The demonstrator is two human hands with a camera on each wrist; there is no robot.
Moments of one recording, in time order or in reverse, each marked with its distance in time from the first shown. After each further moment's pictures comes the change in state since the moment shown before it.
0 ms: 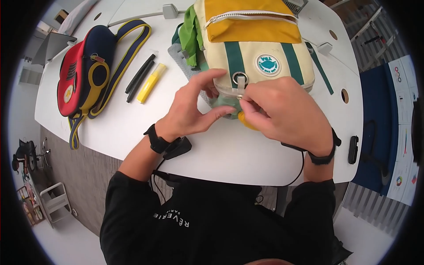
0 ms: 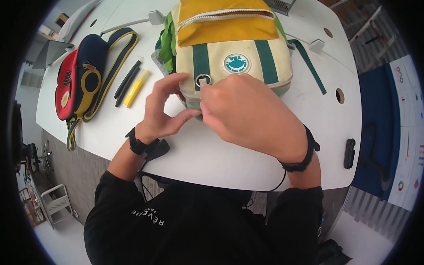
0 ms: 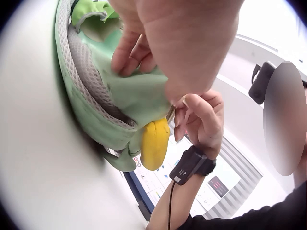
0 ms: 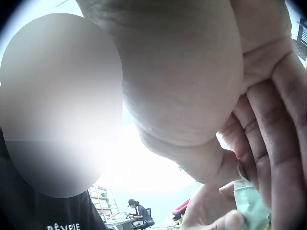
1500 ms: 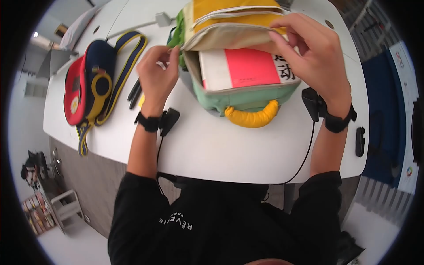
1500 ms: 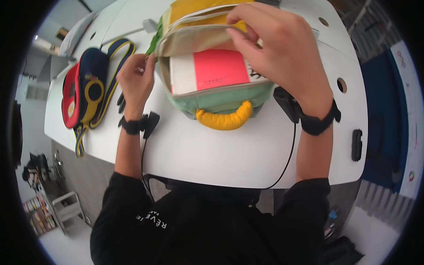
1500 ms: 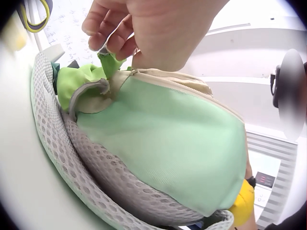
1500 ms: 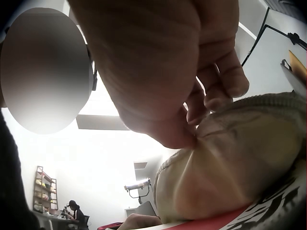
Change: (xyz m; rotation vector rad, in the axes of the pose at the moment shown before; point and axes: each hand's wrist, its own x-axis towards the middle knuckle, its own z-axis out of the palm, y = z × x) left_hand 0.046 -0.044 -0.033 0.505 0.449 -0.101; right_hand -0.004 0.048 -0.049 -0.387 0.575 -0.040
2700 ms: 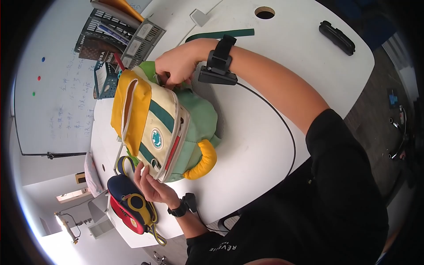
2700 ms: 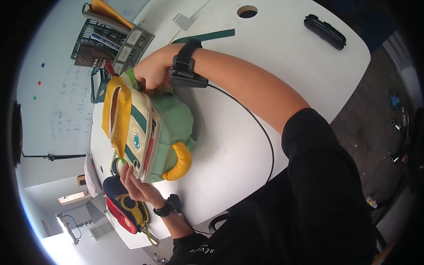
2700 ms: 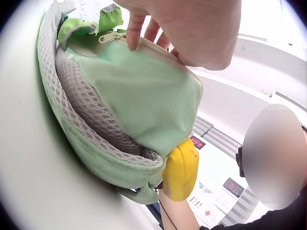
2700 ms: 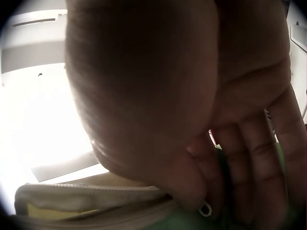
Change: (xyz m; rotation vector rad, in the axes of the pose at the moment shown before) left_hand -0.035 0.048 0.003 -0.188 -0.200 0.172; right_hand -0.047 0.134 0.033 0.669 -0.587 0.509
